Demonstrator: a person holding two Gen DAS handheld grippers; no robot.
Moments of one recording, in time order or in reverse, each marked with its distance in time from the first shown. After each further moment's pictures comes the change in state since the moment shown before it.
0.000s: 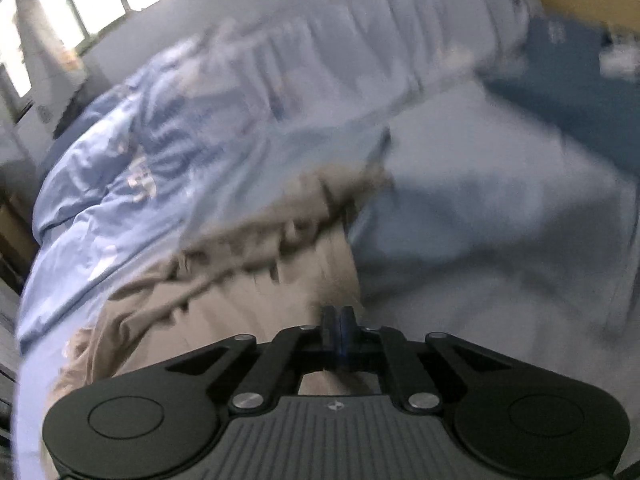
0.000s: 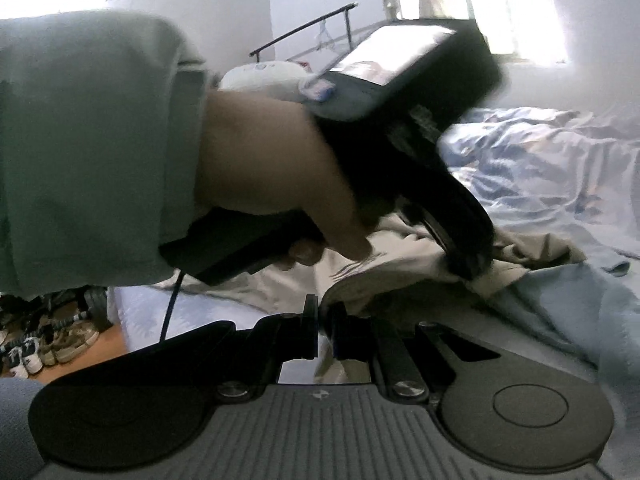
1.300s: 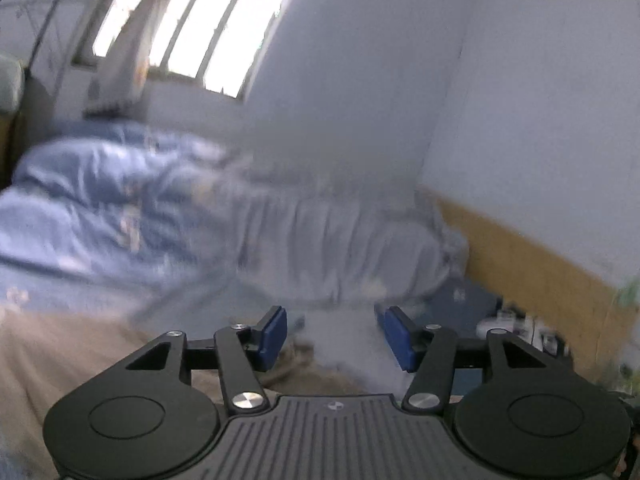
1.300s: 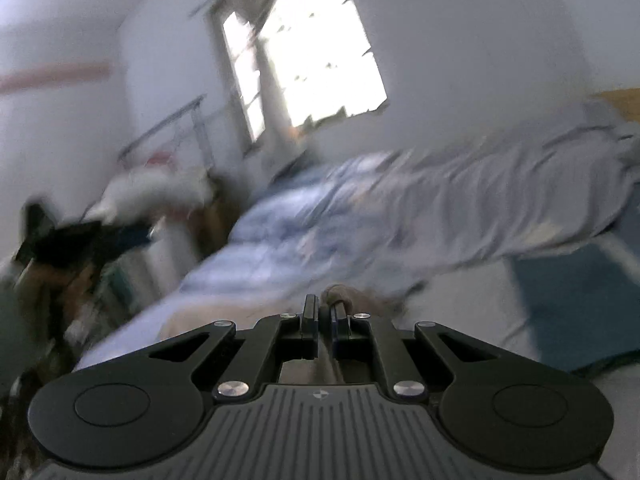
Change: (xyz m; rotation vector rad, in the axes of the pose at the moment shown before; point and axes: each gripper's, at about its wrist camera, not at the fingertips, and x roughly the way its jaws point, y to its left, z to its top) left arm -0.204 0.088 -0.045 -0.463 -0.447 -0.355; right arm -0.278 -0.018 0.061 0.237 -0.062 -0.273
